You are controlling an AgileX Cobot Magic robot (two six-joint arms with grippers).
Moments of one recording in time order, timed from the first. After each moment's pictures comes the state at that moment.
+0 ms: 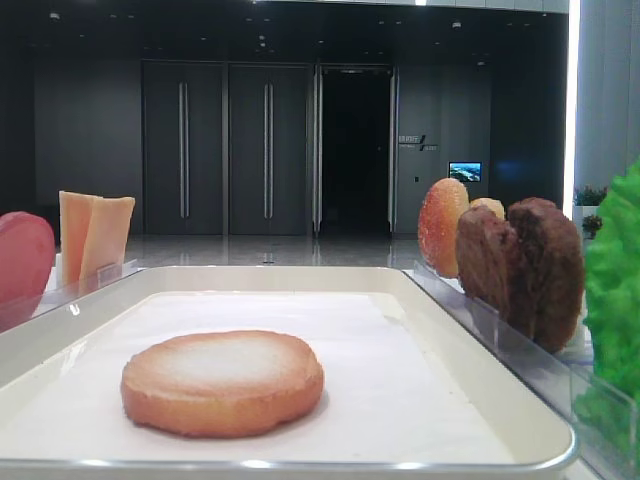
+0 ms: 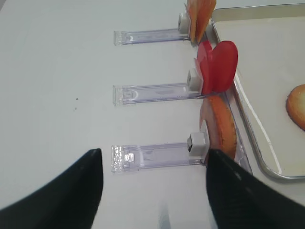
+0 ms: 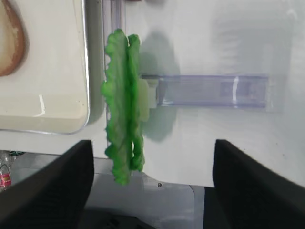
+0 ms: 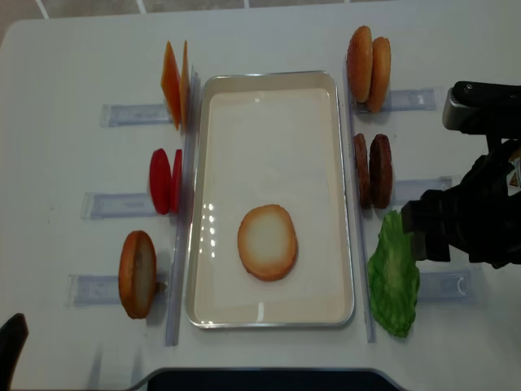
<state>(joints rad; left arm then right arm) -0.04 -0.01 -0.47 0.04 1.11 0.01 0.56 1.16 -0.87 0.10 1.16 0.48</state>
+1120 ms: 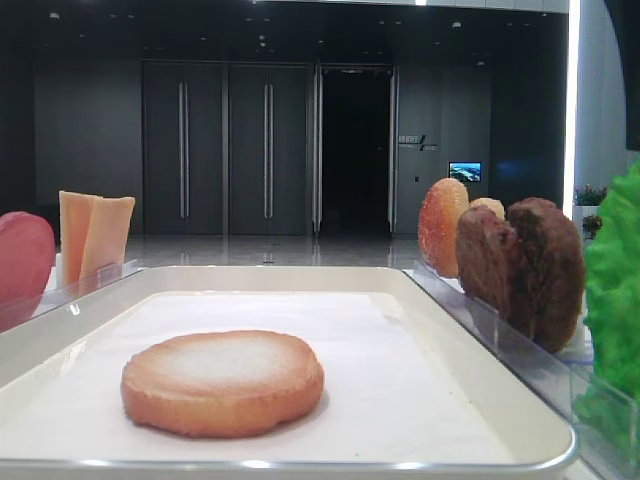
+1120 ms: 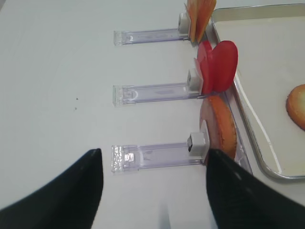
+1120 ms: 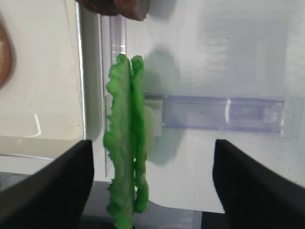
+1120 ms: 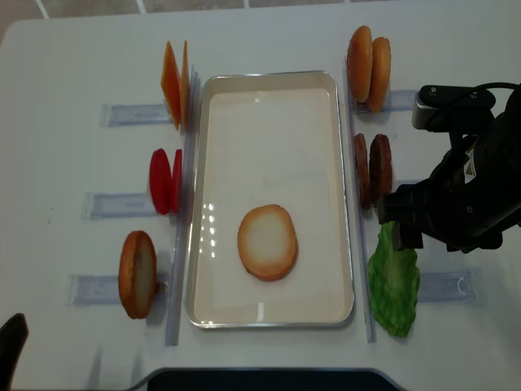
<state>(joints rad) -0.04 -0.01 -0.47 0.03 1.11 0.01 0.56 1.30 -0.87 0.09 1.06 0.46</state>
